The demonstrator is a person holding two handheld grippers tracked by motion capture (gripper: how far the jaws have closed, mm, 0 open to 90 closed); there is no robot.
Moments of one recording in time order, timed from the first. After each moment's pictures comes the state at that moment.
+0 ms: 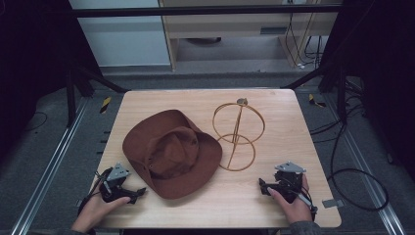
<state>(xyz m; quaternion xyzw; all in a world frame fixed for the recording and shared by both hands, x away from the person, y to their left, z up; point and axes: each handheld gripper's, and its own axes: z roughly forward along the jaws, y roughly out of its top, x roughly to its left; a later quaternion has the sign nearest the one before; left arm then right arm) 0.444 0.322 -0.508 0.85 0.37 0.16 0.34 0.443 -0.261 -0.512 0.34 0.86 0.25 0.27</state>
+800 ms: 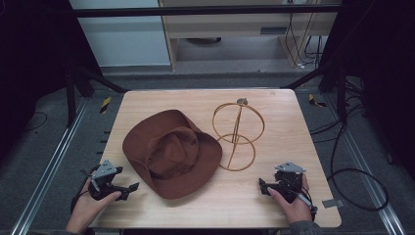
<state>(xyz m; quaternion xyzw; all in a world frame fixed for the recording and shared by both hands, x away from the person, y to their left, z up) 0.437 0.341 -0.478 0.82 0.38 0.17 0.39 0.443 -0.261 -0.512 0.34 0.86 0.25 0.27</state>
